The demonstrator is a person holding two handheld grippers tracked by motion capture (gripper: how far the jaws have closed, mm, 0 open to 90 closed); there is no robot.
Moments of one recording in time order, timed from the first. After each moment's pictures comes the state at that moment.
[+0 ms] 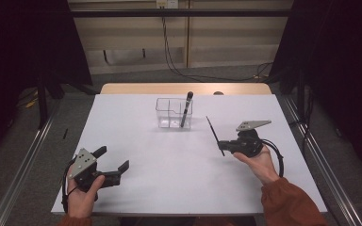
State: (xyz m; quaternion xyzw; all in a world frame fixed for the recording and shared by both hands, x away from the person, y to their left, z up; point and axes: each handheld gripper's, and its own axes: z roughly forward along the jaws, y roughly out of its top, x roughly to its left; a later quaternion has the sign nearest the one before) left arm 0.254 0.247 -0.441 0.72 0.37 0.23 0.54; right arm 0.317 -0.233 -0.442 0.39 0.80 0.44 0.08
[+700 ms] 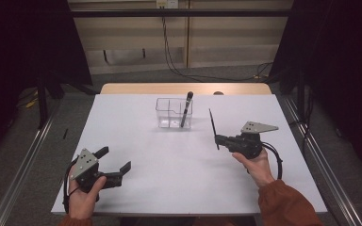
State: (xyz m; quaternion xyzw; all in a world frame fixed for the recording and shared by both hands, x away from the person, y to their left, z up) left arm 0.253 0.242 -0.439 0.72 0.36 0.23 0.54; right arm 0.307 -0.229 -0.440 0.36 0.75 0.55 0.12
